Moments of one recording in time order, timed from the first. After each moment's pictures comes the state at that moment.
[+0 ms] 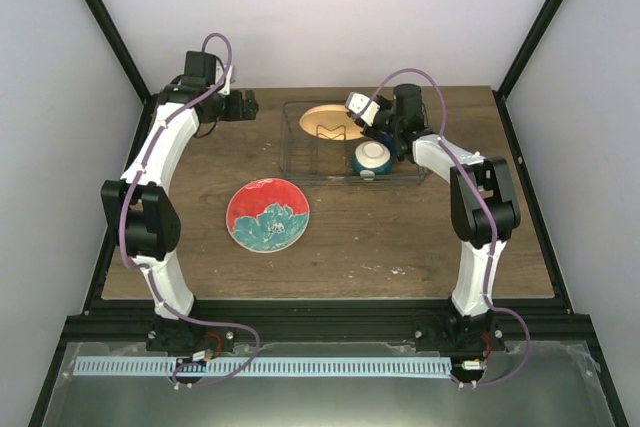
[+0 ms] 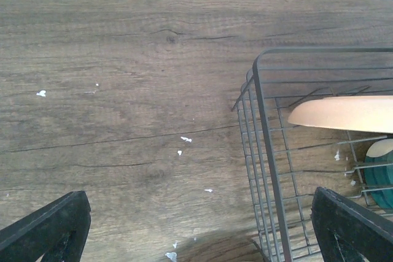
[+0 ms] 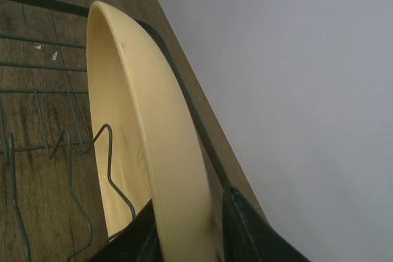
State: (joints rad) left arm -0.12 1.86 1.81 -0.79 0.19 -0.15; right arm 0.27 1.97 1.39 0.23 -0.51 -0.87
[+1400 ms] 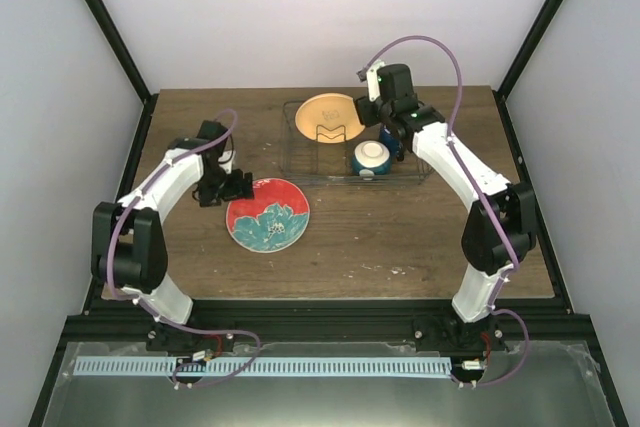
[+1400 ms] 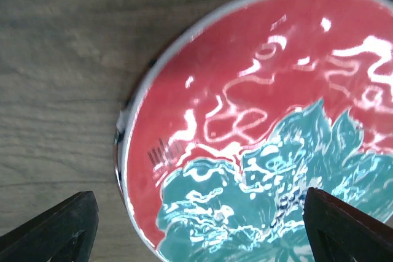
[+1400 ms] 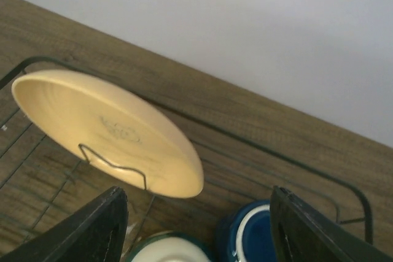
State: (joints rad) left arm -0.18 1.64 1.26 -1.00 0.14 -0.27; right arm 0.40 1.77 1.59 -0.34 0.12 -0.14
